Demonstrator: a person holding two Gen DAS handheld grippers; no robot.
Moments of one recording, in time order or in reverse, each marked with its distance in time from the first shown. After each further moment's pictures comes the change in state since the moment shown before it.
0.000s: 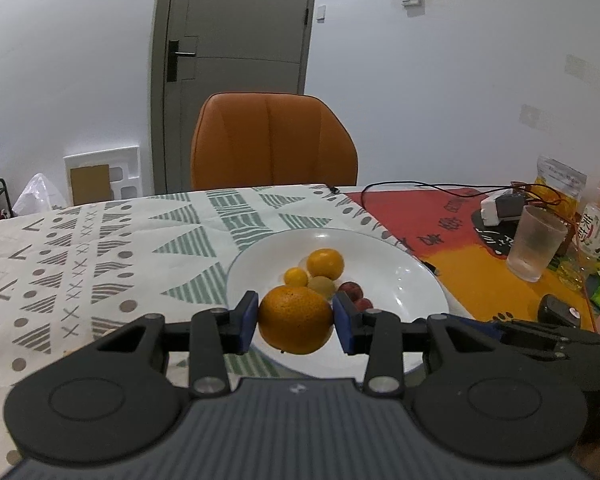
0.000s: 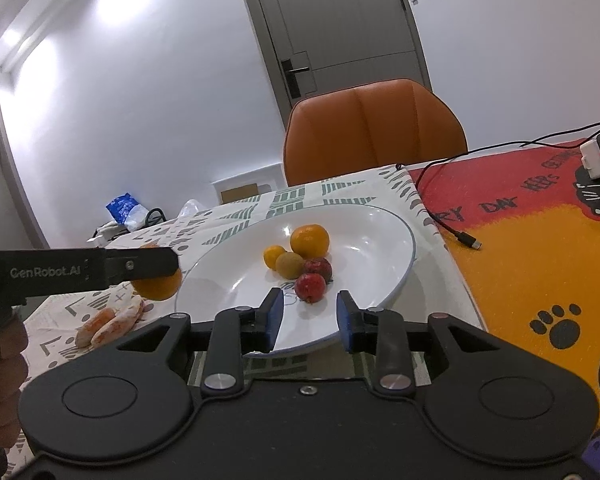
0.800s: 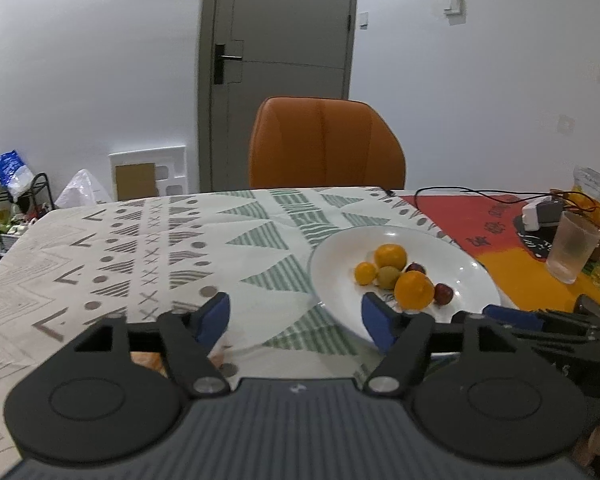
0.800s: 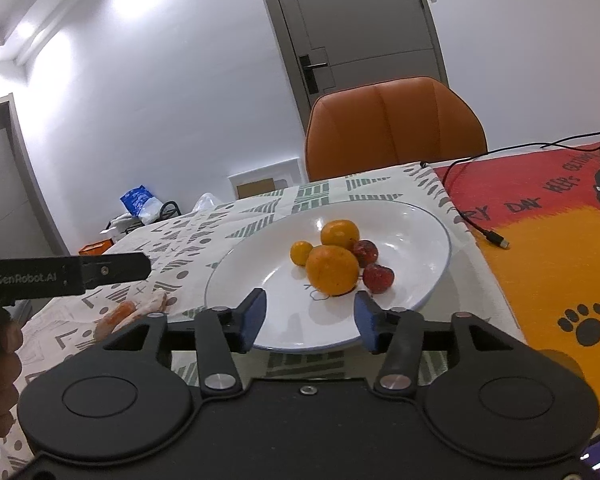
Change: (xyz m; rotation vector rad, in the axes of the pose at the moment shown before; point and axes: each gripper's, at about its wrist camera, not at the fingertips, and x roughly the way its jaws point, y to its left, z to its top) left arm -0.033 0.042 -0.012 -0.039 -0.015 0.130; right arm 0.001 0.020 -0.002 -0.024 0.013 0.040
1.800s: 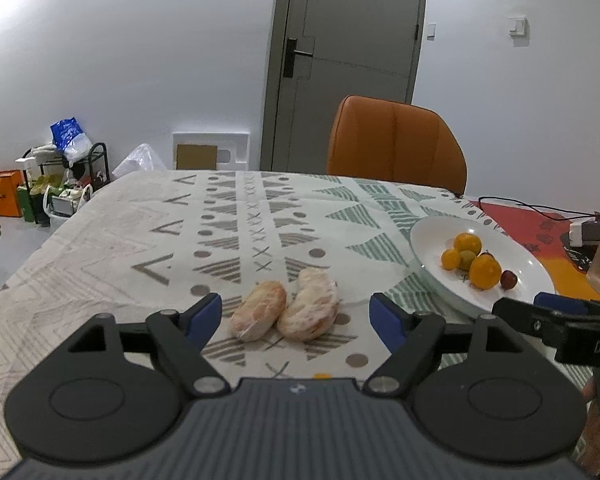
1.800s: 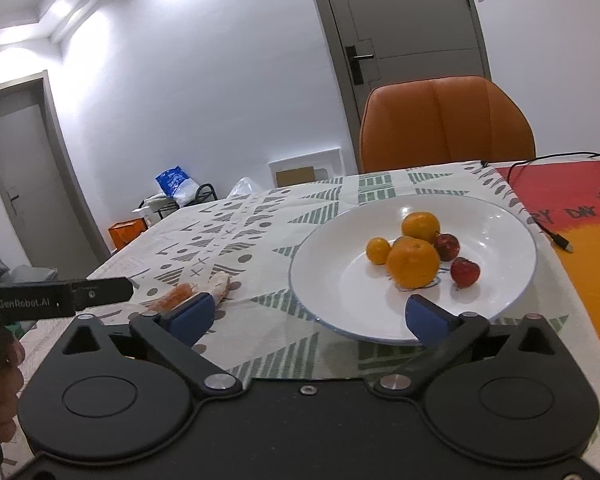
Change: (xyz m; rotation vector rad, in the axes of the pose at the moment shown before) left arm -0.041 0.068 -0.033 -0.120 0.006 0.128; right arm 0.007 0.052 -0.003 -0.066 0.036 0.095
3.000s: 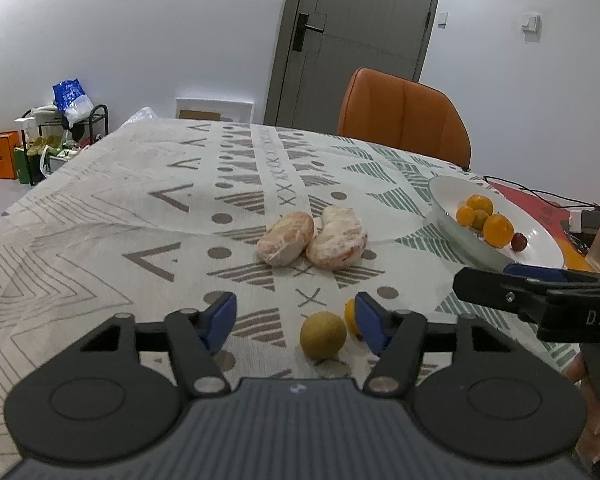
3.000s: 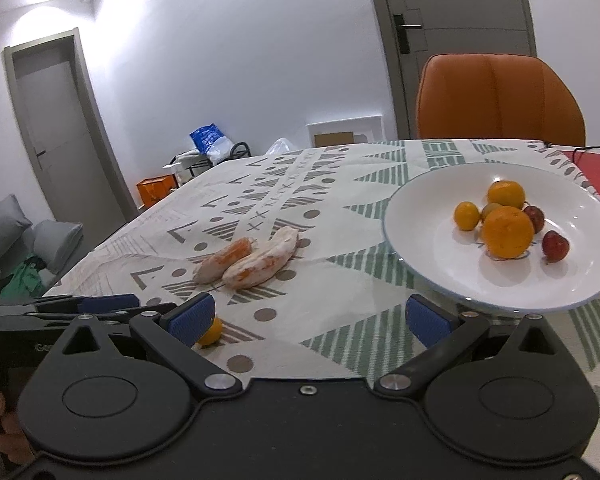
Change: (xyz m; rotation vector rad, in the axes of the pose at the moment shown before) left arm 0.004 0.031 -0.045 -0.066 0.067 -0.036; right arm 0.026 0.053 -0.015 -0.077 0.111 0.083
